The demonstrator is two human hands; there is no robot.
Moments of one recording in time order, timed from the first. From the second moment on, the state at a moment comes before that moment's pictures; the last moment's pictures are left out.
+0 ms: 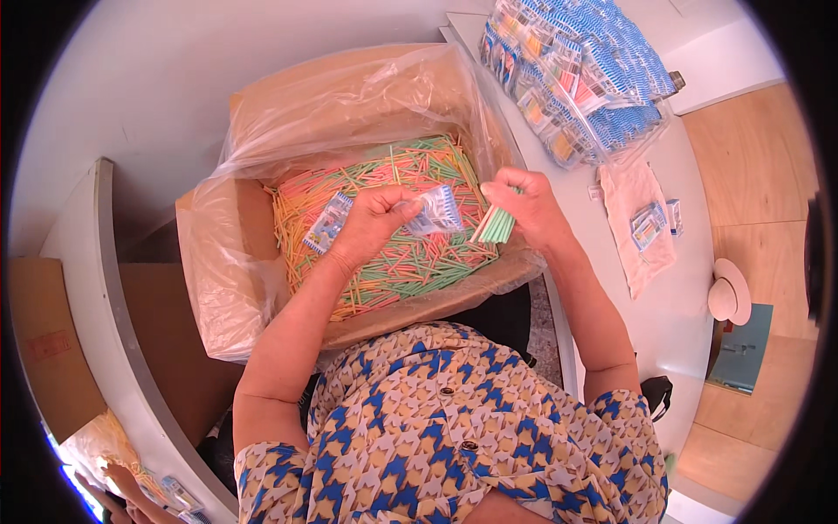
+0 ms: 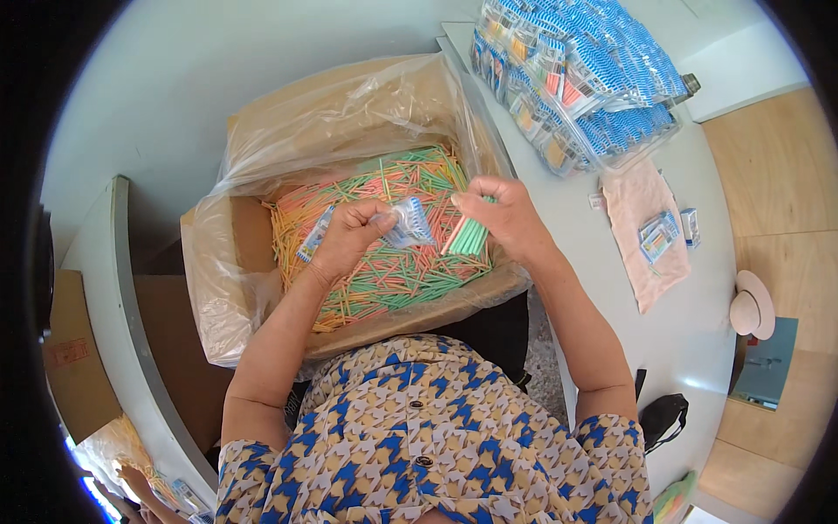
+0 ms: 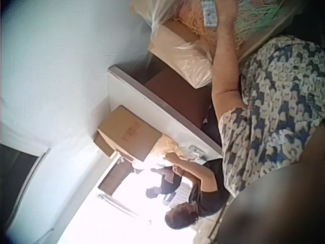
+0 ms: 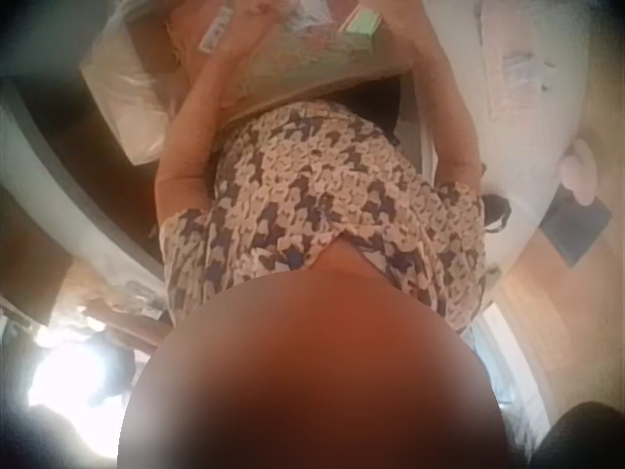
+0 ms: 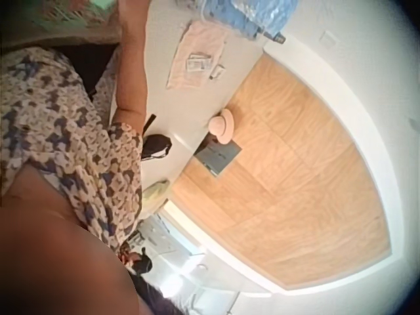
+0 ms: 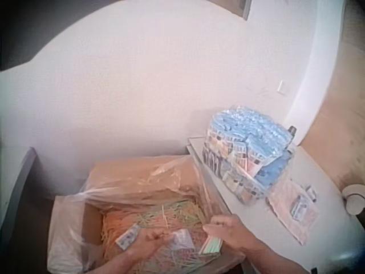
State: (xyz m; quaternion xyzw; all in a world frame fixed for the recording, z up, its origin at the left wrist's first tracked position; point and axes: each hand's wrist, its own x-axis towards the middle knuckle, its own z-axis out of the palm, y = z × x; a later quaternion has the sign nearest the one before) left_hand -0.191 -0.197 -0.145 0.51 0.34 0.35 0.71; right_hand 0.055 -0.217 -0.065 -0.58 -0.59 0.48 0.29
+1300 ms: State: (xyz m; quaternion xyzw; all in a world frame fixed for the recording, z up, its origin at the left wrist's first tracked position) left_hand -0.238 -0.176 -0.168 0.73 0.53 0.22 0.37; right_hand 0.121 -0.273 -0.039 -0.60 -0.65 0.25 0.41
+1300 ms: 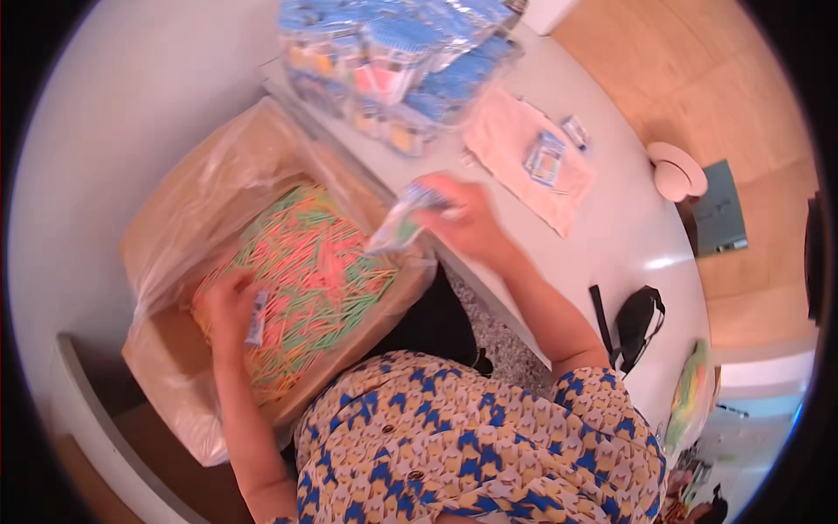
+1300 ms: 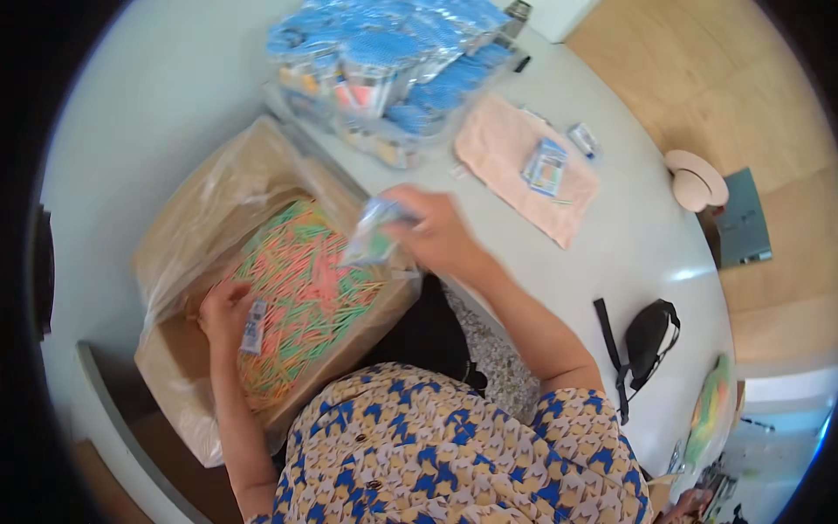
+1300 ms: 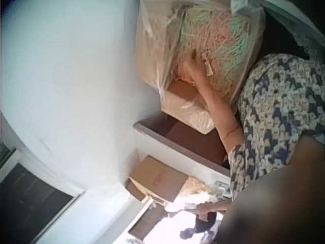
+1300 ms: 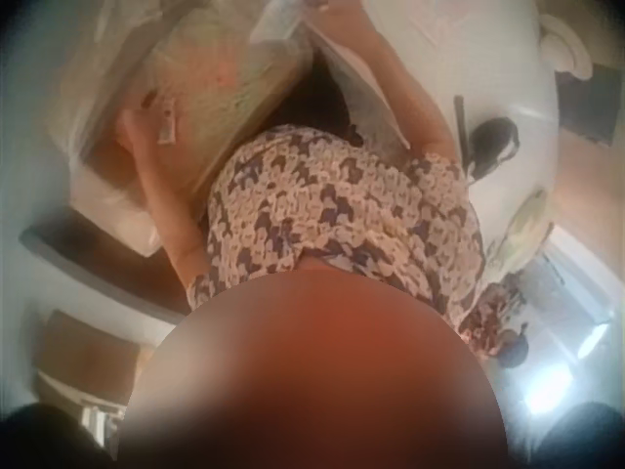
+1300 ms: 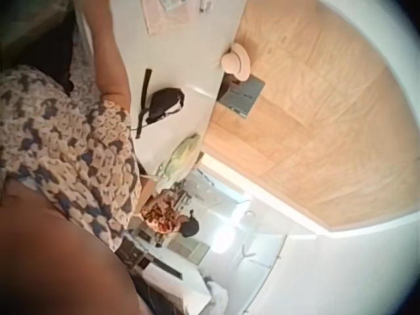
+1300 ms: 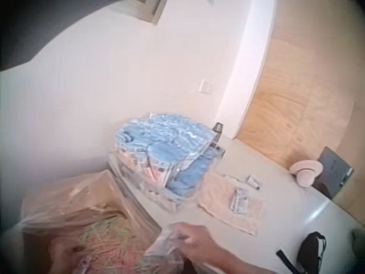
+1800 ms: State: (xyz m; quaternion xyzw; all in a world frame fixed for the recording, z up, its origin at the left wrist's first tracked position) left_hand -0.244 -0.165 -0.184 0.70 0.69 0.02 0.20; right_hand 0.320 -0.322 -0.056 -0.74 -0.54 -0.33 0.22
